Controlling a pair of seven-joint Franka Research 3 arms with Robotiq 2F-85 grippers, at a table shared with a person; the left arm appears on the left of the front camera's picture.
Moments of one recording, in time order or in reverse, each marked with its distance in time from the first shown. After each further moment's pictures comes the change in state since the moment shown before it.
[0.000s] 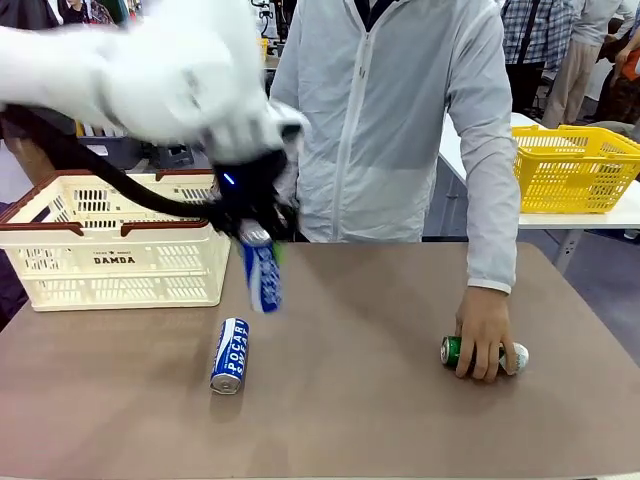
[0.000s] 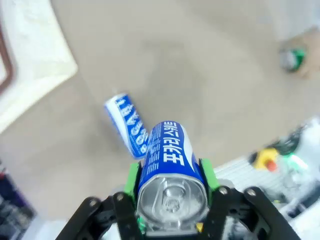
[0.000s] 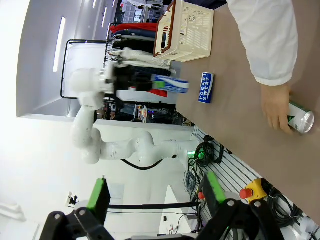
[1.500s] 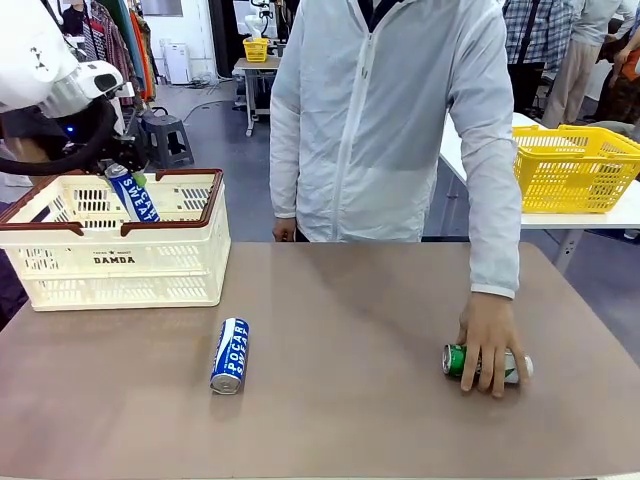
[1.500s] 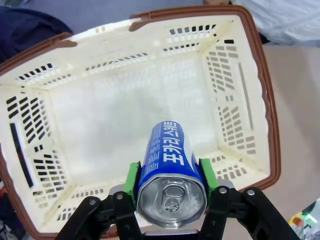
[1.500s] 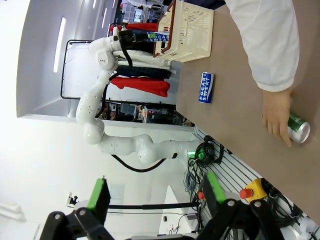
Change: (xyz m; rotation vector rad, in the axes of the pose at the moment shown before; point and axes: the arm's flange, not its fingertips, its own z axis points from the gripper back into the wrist) left arm 0.084 0.333 0.003 -0.002 -0.222 0.201; right arm -0.001 0.000 0.001 0.000 -0.002 0.000
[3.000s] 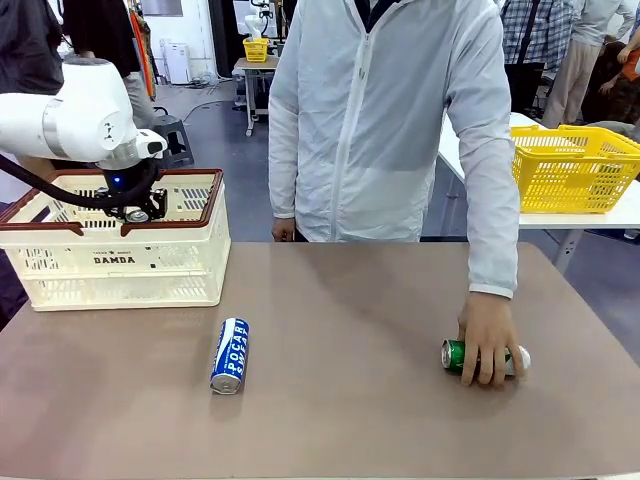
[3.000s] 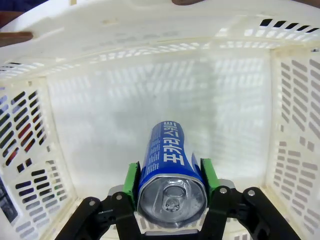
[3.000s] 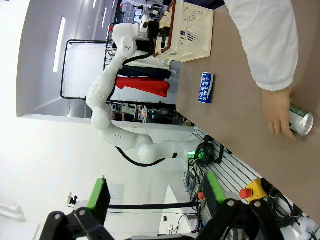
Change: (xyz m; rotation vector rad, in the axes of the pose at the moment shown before) left arm 0.027 0.011 -0.138 0.205 0.173 0.101; right arm 0.000 0.000 0.000 0.000 0.000 0.000
